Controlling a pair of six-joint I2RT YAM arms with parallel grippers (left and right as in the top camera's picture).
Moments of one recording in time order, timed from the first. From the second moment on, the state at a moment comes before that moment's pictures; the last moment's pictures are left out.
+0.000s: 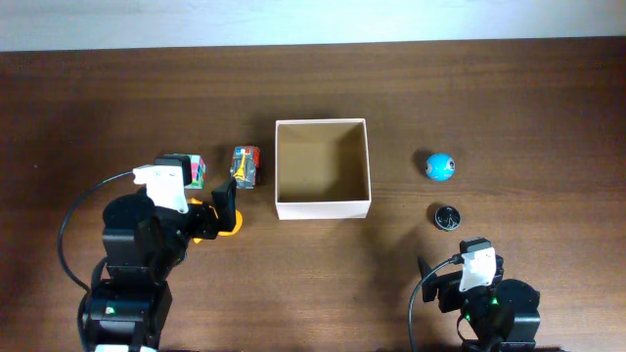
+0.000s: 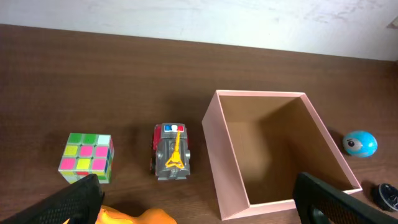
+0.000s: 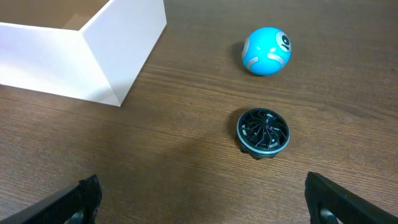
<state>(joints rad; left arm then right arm) -0.06 0.80 0.74 -0.41 0.20 -0.16 -0.05 0.01 0.17 -0.68 -0.25 -0.11</state>
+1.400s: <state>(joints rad) -0.06 1.19 0.68 -0.68 -0.08 -0.13 -0.05 0.01 0.17 -0.68 -0.25 -0.11</state>
